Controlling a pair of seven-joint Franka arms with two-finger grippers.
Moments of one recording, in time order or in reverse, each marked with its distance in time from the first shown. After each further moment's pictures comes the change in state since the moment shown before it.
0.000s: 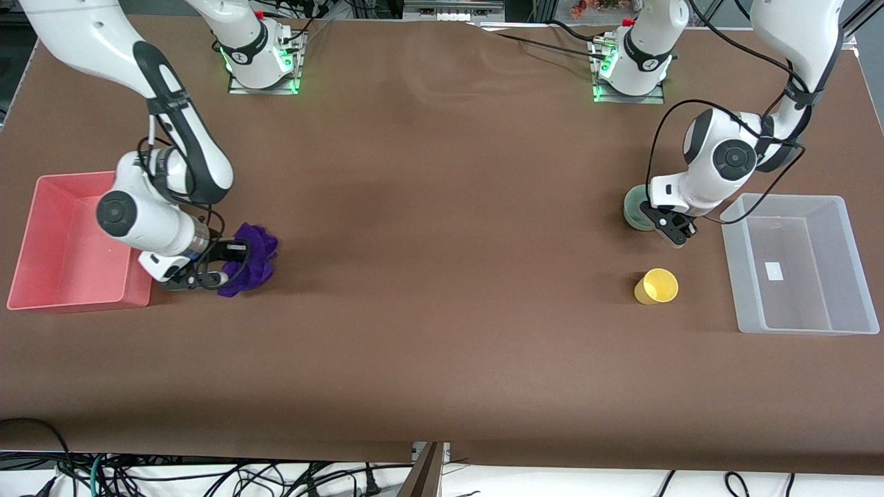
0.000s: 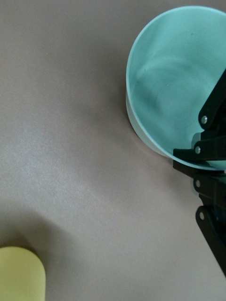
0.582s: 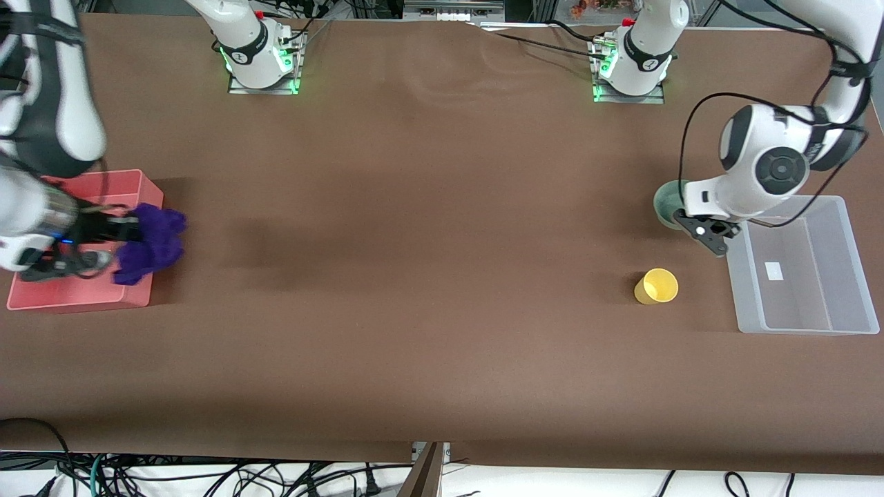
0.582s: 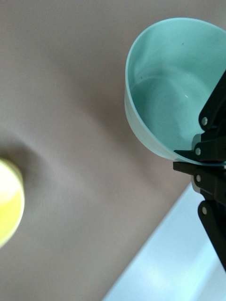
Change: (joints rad) left arm 0.014 -0.083 0.002 0.258 -0.001 -0.454 0.015; right arm -0.009 -0.135 -0.229 0.289 -0.005 -0.473 -0.419
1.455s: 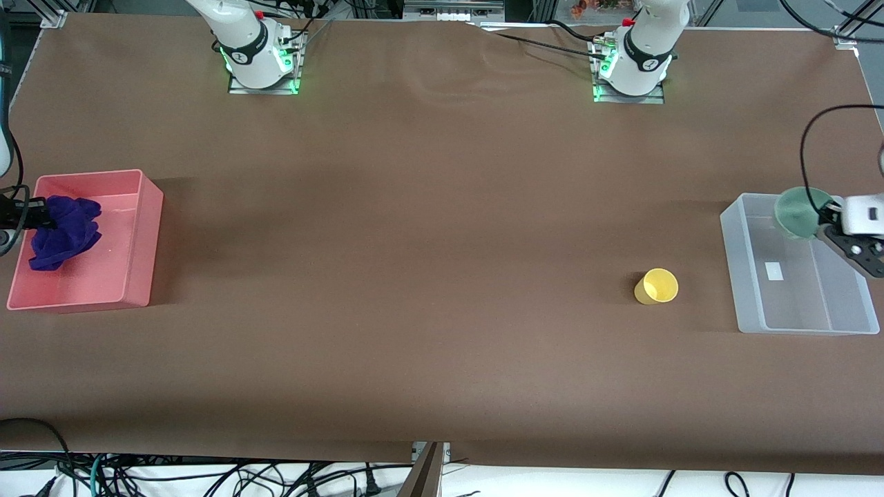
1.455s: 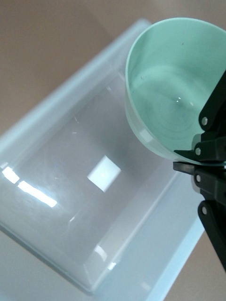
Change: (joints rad) left arm 0.370 0.285 0.014 0.476 -0.001 -0.174 0.449; right arm -0.064 0.089 -0.210 -0.027 0.000 0.110 -0.365
